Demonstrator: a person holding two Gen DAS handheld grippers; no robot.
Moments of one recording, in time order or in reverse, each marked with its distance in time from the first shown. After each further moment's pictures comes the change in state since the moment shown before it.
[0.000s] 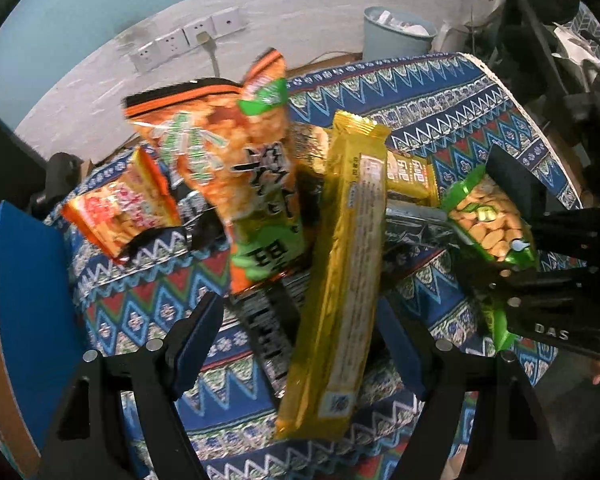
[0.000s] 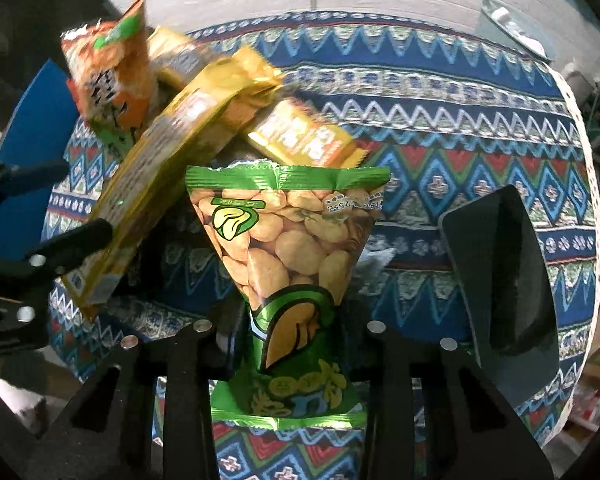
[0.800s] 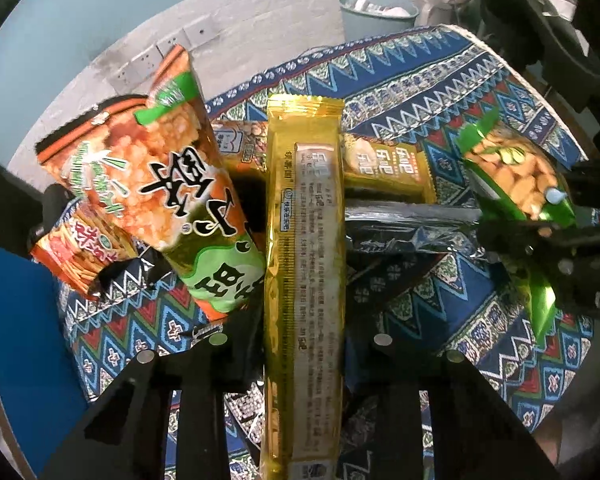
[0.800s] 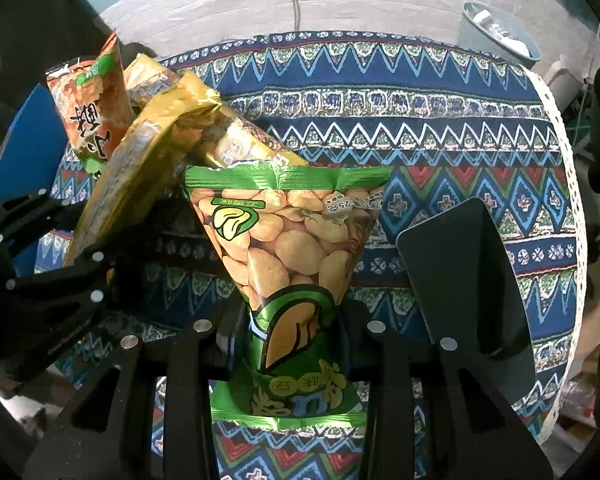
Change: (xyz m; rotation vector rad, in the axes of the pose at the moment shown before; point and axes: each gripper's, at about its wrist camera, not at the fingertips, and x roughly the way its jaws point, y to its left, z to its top) left arm 0.023 -0.028 0.001 0.114 -0.027 0.047; right arm -0.020 -0.020 0.028 0.022 -0.039 -0.025
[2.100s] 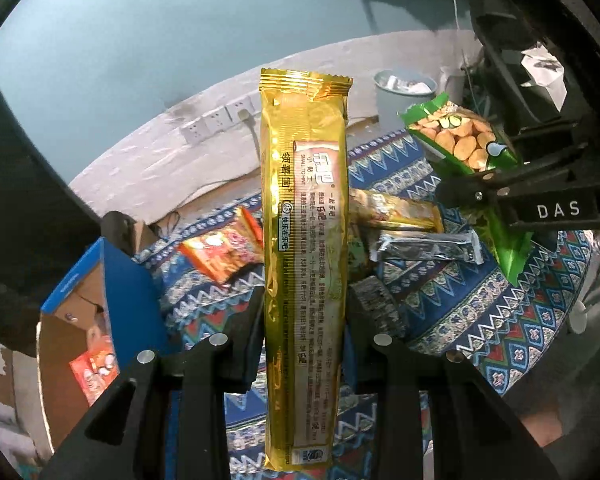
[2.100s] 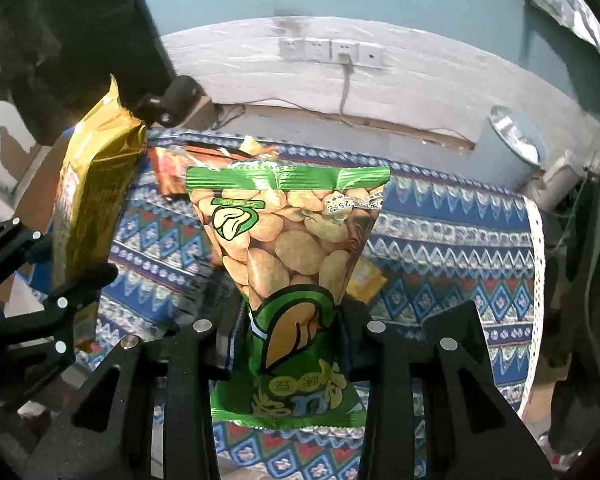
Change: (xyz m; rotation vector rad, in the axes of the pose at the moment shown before) left arm -0.130 0.069 -0.054 -0.050 -0.243 0.107; right arm -0.088 0.105 0.026 -0.180 -0.194 -0.011
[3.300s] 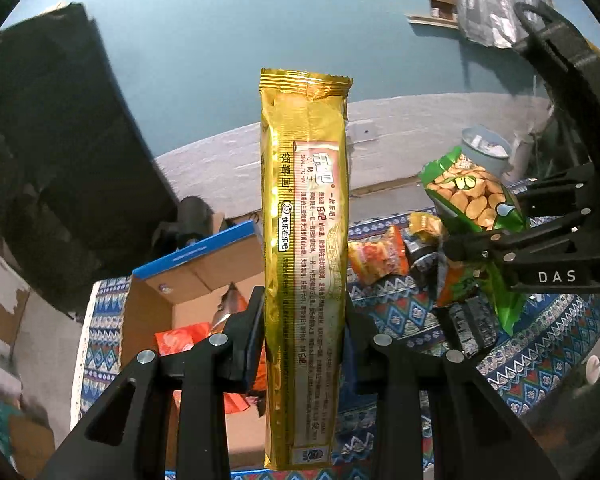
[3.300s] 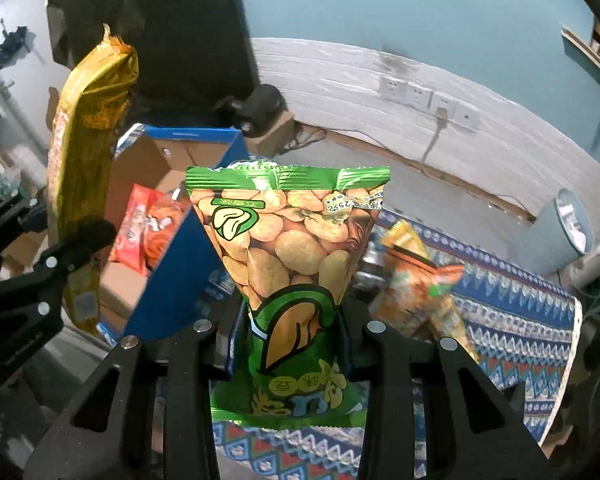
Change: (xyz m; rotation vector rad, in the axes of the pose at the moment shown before) left arm -0.055 0.141 -0.039 -0.227 -0.091 0.148; right arm 0.003 0.142 0.065 -0.198 -0.038 0.124
